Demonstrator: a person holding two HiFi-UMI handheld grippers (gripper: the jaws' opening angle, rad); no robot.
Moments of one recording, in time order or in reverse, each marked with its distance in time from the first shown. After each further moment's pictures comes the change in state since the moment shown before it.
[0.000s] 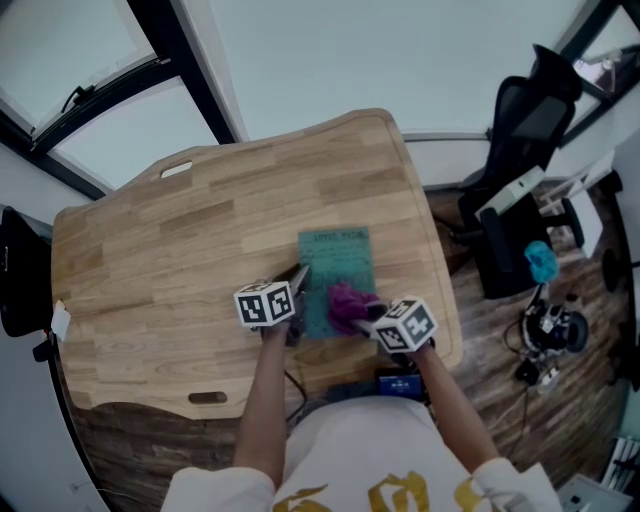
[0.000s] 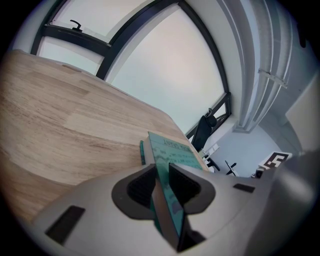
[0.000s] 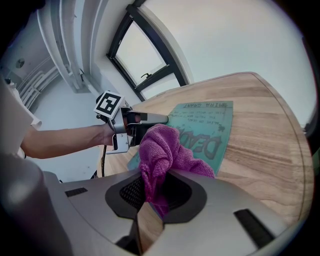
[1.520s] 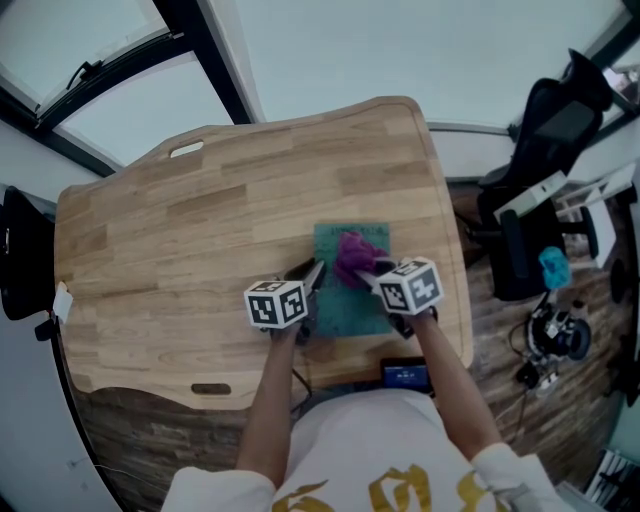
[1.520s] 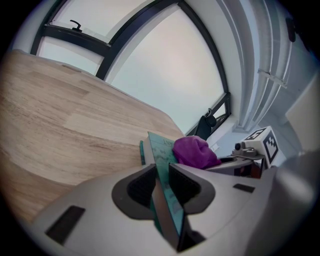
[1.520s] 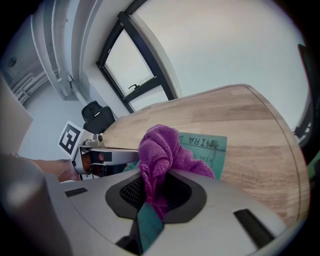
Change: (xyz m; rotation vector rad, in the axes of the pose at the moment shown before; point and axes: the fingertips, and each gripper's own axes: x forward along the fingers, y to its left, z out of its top) left arm -0.001 -0.002 -0.002 -0.004 -0.001 -0.001; right arm 0.018 -0.058 0.092 0.050 -0.110 -0.113
